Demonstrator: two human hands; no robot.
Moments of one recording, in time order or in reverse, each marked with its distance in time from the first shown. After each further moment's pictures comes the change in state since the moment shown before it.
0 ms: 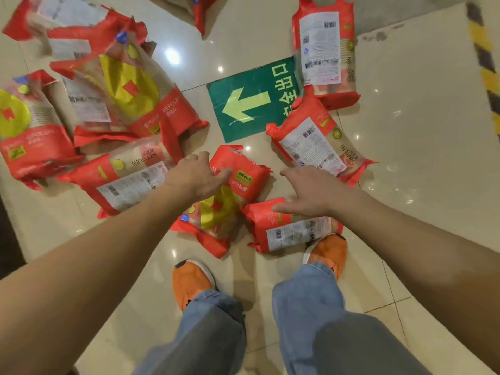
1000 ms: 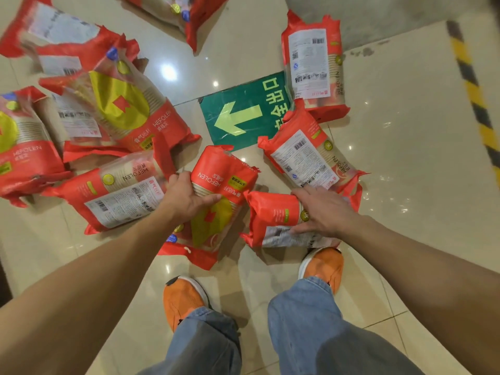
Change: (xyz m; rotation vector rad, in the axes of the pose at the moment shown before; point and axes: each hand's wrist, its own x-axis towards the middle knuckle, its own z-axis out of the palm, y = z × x) left_hand 0.023 -0.025 0.038 -0.493 0.081 -0.040; right_hand -0.005 0.044 0.037 0.032 0.047 0.049
